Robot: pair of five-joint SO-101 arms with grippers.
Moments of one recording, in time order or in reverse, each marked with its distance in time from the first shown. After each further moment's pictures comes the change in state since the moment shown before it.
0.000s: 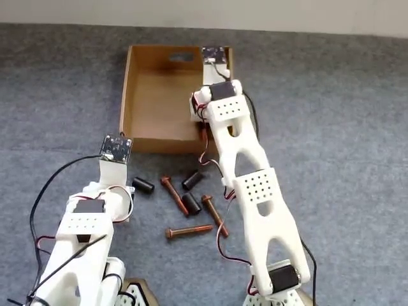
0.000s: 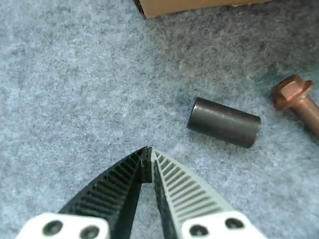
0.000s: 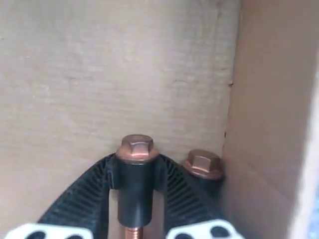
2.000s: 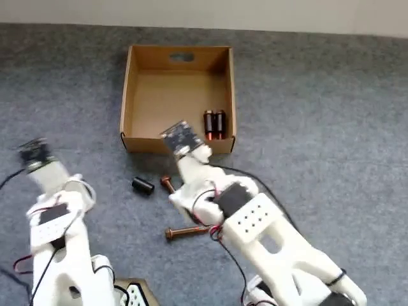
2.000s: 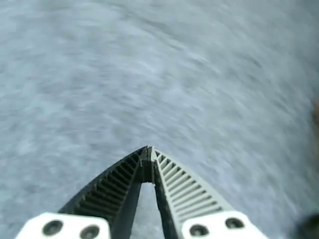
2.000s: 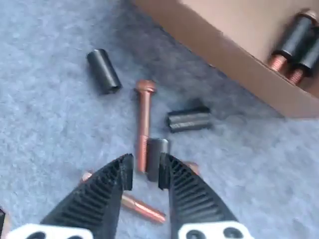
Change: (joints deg) left arm -26.3 0.0 0.0 -10.5 19.3; right arm -24.2 -104.2 125.0 -29.4 9.7
